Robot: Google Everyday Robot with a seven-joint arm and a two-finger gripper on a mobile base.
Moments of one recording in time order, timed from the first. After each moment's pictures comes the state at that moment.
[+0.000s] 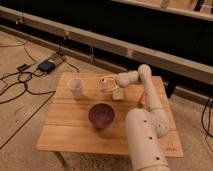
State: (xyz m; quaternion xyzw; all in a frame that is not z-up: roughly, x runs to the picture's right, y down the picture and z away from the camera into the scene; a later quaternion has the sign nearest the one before) arm 0.006 -0.010 0.875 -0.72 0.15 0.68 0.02
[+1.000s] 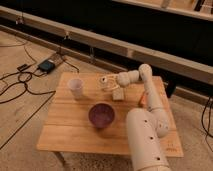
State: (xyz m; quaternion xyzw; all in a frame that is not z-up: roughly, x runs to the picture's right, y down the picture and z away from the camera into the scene) arm 0.020 -0.029 0.861 -0.72 0.12 0.68 0.04
